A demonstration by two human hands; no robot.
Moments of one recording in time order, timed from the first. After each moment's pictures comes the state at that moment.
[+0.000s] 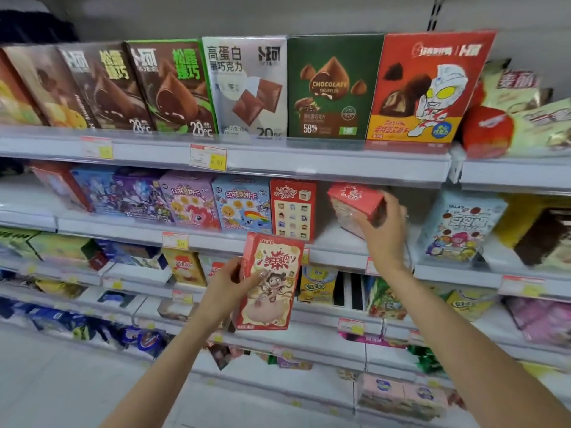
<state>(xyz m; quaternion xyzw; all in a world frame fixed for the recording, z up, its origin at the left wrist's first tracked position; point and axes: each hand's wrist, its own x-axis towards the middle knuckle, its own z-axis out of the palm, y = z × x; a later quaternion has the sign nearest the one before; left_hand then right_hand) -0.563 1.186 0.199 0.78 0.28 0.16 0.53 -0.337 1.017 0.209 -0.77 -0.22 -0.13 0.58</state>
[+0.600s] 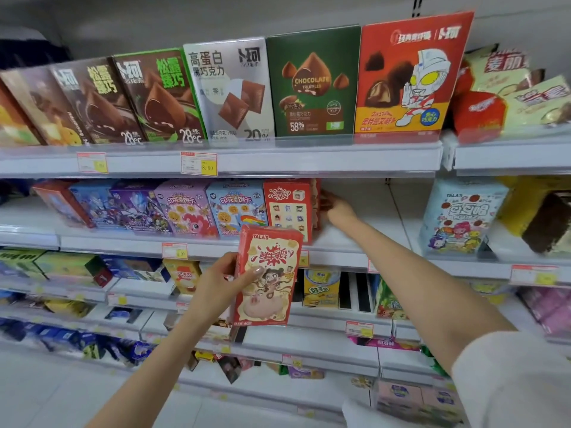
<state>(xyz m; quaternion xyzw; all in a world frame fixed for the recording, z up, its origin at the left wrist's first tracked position) -0.562 1.191 0.207 0.81 0.27 0.21 0.47 -0.278 1.106 0.198 -0.79 -0.26 0.16 0.54</state>
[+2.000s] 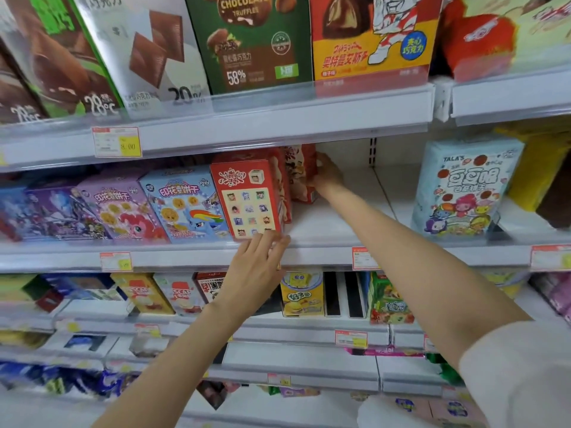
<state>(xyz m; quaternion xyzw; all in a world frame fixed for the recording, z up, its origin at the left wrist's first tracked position) -0.427 1.180 0.125 0.95 -0.01 0.29 -0.14 -0.202 1.116 0.183 -0.78 -0.23 0.06 0.58</state>
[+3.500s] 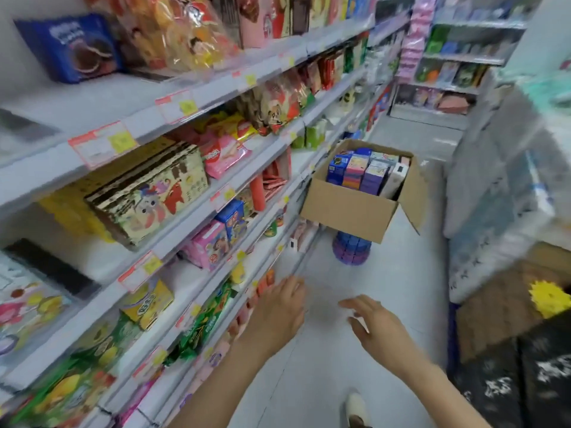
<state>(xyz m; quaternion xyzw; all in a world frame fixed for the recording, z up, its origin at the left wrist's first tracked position) -0.371 0.707 0.109 0.81 -0.56 0.12 0.13 -0.524 0.550 0.101 -0.95 0.19 -0.06 0.25</state>
